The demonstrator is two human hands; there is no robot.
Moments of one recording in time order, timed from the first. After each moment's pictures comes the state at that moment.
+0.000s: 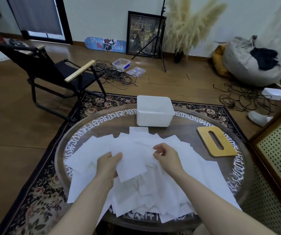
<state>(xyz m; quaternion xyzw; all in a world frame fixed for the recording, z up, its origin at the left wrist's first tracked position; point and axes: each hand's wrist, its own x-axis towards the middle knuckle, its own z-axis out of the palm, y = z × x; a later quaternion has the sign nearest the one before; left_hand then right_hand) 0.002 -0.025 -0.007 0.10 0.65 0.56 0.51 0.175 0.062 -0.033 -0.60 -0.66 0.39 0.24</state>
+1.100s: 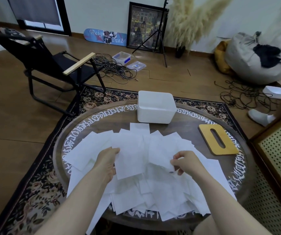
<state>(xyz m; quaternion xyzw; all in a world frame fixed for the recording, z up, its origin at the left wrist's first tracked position) -0.009 -0.011 -0.004 0.05 0.65 0.52 0.55 0.223 0.073 -0.026 -0.68 -0.60 0.41 0.10</state>
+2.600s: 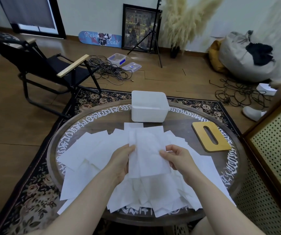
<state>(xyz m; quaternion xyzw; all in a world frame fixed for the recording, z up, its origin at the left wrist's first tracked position) 0.036 -0.003 -0.007 0.13 0.57 0.50 0.63 0.218 0.038 0.005 -0.56 -0.51 0.58 0.30</state>
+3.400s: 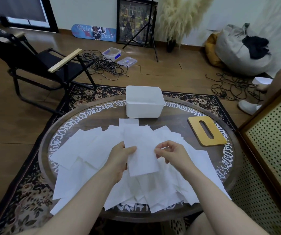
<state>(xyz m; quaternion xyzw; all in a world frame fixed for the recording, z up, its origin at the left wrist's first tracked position) 0.047 -0.002 -0.009 0.19 0.60 0.49 0.60 0.223 0.044 -0.002 -0.57 -0.56 0.54 0.27</state>
